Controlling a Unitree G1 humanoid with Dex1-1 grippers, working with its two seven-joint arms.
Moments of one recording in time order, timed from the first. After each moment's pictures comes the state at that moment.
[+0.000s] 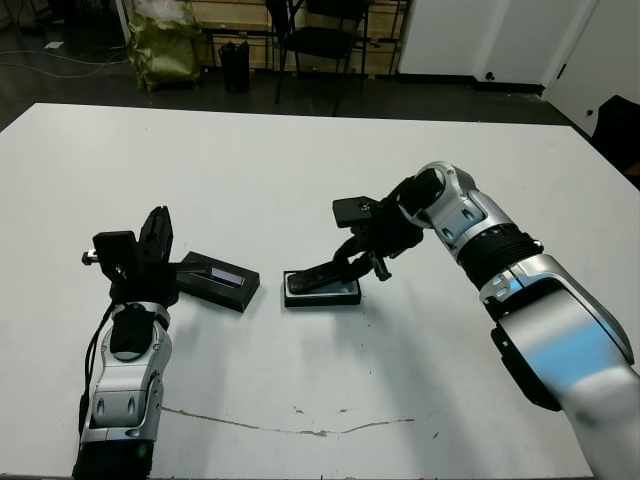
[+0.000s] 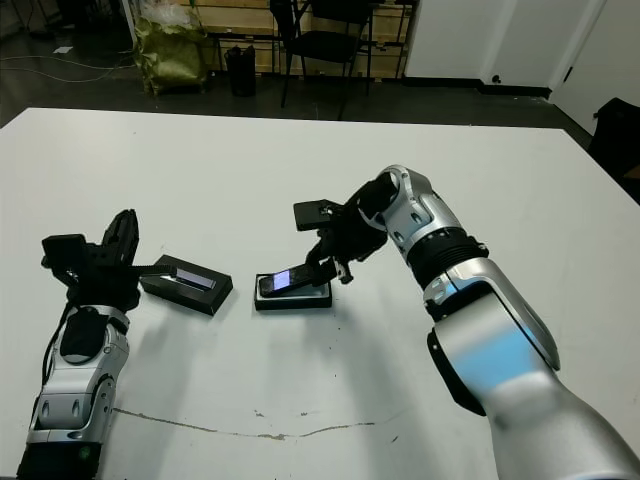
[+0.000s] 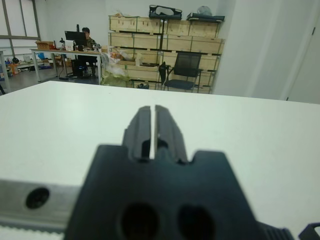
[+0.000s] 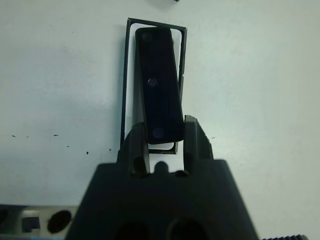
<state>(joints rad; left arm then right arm) -0.09 0.15 0.13 -0.03 -0.09 -0.01 0.01 -1.07 -0.27 0.49 1.05 -0.31 -0.07 1.42</state>
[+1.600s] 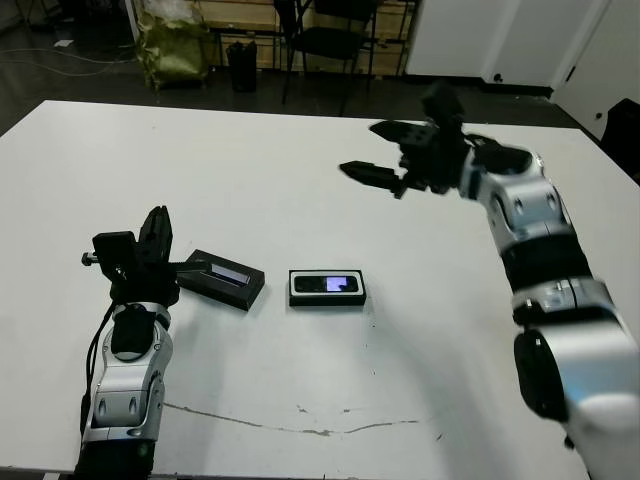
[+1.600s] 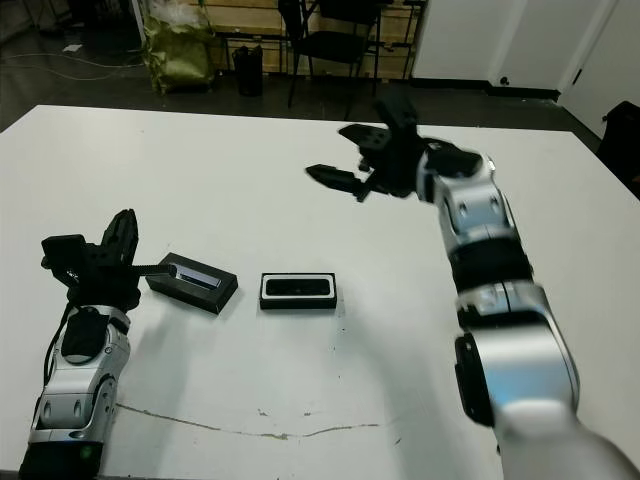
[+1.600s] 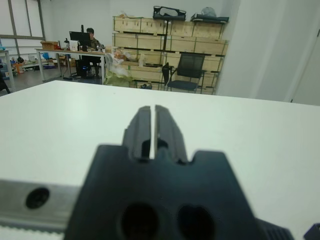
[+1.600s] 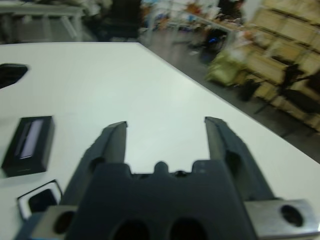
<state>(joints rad) -0.09 0.15 0.13 -0.03 -0.09 -0.01 0.01 -0.78 -0.34 -0.03 0.58 0.07 0.16 0.83</state>
